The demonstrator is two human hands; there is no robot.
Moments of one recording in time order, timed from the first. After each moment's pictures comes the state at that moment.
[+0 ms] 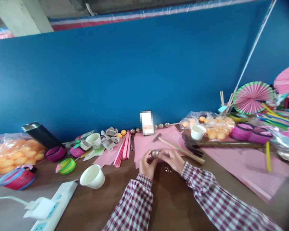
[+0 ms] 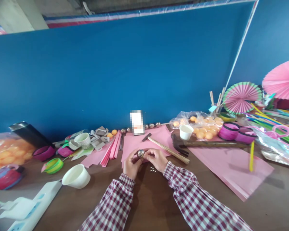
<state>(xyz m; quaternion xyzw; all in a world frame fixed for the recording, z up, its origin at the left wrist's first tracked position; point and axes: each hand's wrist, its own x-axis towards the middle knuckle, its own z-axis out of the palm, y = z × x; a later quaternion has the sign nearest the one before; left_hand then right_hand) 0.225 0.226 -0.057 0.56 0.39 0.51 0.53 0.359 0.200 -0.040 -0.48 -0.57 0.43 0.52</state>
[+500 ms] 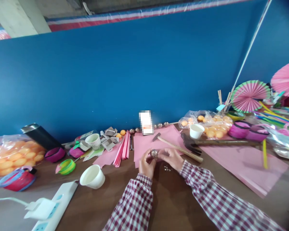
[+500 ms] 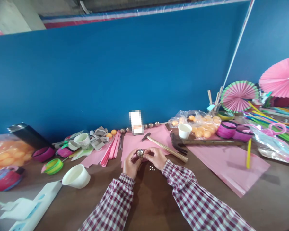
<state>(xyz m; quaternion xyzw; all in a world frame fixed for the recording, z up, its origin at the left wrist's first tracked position) 0.224 0.226 -0.058 0.57 0.39 0.52 0.51 0.360 0.204 -0.048 -0.50 -0.55 0.42 0.51</state>
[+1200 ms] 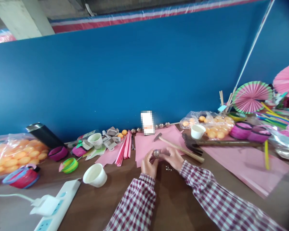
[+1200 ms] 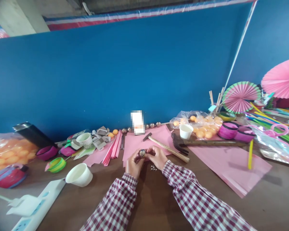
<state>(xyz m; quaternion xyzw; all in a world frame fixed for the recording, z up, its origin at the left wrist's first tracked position) 0.224 0.226 -0.064 0.58 0.38 0.51 0.51 0.353 0.203 -0.042 -0.50 -0.49 0.44 0.56</state>
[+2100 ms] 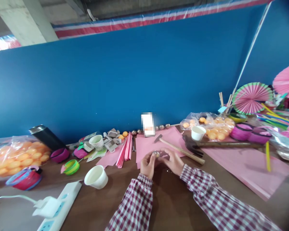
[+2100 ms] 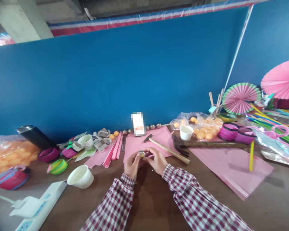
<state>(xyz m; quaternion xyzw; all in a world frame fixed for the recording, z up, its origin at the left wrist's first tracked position) 0.224 0.227 -0.051 0.41 0.35 0.50 0.67 0.350 0.196 -0.037 -0.48 -0.62 0.31 0.54</state>
